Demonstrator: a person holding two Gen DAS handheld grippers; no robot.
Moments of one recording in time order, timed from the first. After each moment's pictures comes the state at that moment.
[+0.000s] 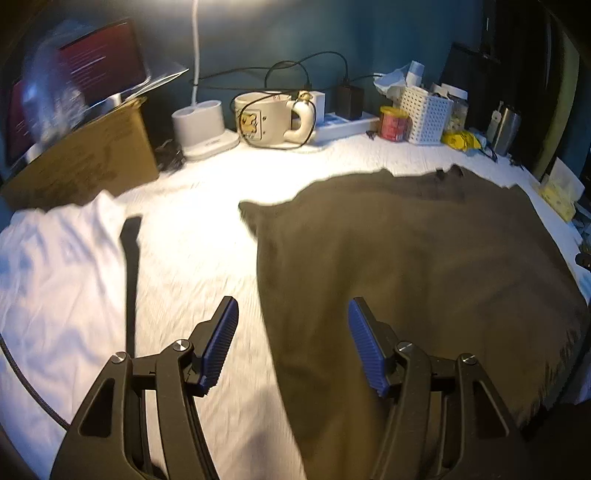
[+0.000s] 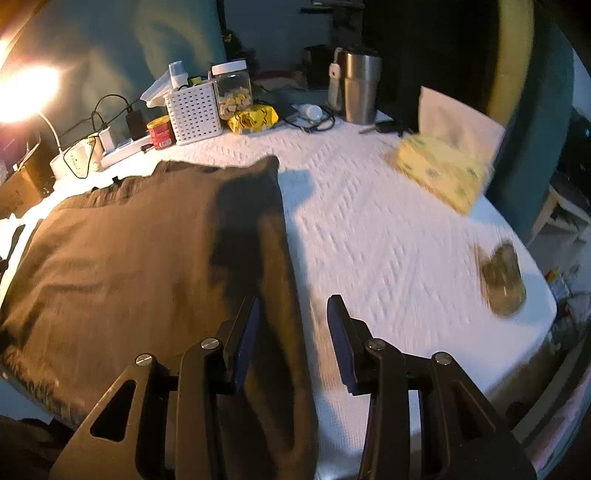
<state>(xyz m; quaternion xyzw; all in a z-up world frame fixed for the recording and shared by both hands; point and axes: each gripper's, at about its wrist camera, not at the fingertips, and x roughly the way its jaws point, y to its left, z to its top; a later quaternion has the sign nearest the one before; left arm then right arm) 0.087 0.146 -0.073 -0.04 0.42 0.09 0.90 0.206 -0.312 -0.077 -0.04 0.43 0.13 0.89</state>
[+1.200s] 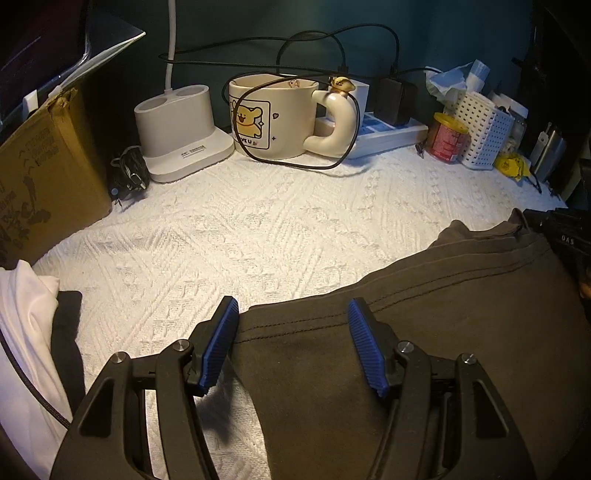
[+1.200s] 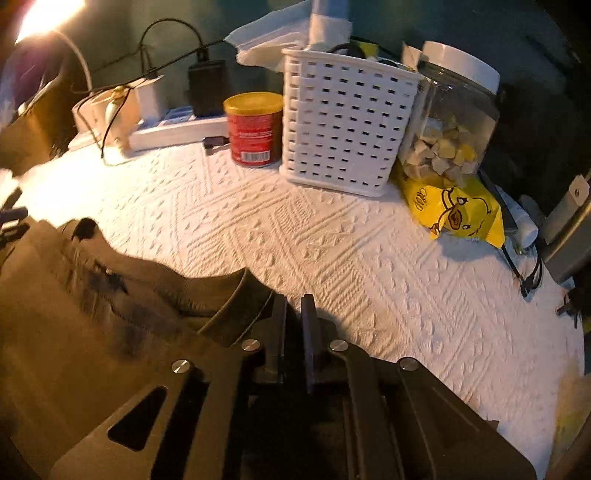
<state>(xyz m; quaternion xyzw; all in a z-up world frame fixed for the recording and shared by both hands) 0.207 0.197 -0.106 -0.07 0.44 0.10 0.89 0.407 -0.088 -0.120 -0.17 0.43 0.30 0.83</state>
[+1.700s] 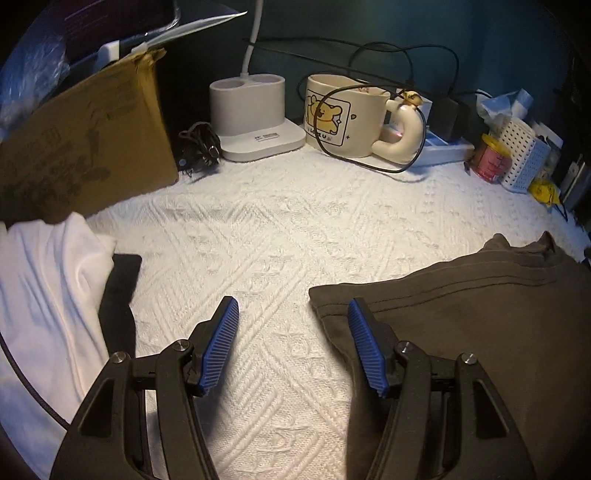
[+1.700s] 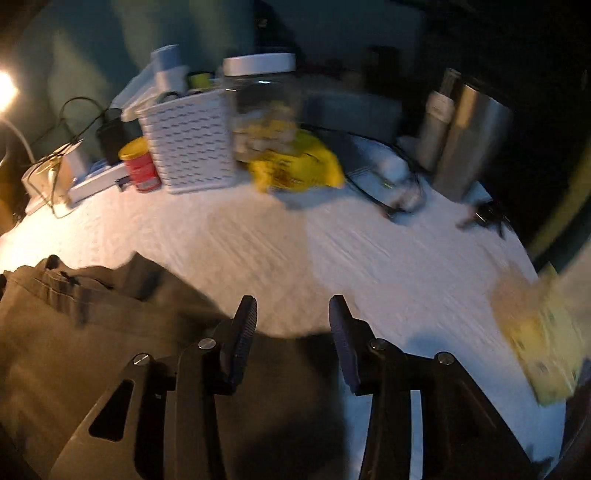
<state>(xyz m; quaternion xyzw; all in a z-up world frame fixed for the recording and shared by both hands) 0.179 0.236 -0.106 -0.11 0.44 0.16 0.88 0.396 -0.212 -0.089 -0.09 0.44 0.17 0.88</state>
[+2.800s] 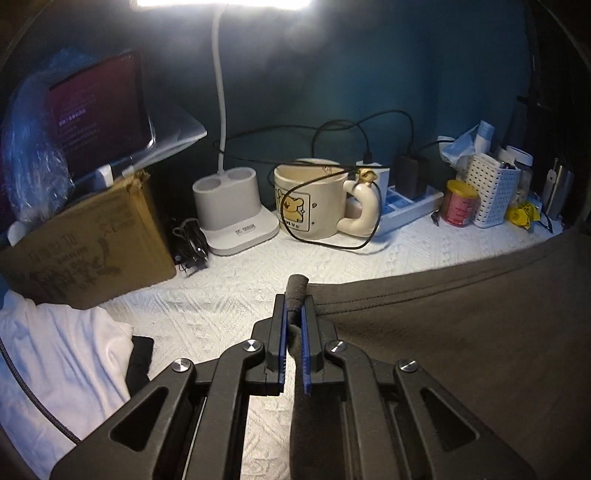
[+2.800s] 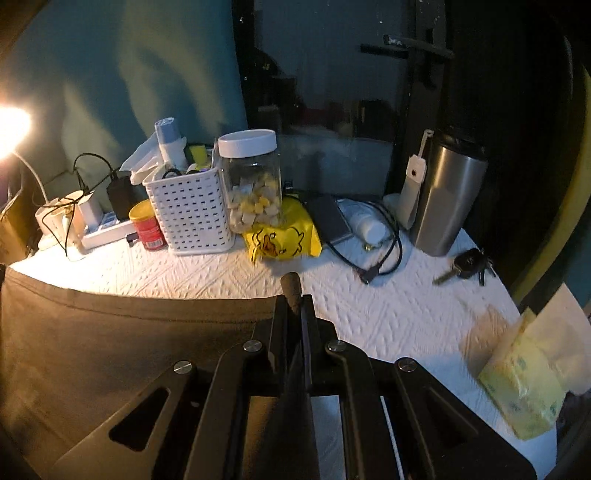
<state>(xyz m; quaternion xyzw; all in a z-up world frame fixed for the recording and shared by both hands) 0.186 0.204 -0.058 -0.03 0.34 0.16 0.93 0.405 -0.228 -0.048 -0.07 0.36 0.19 0.91</state>
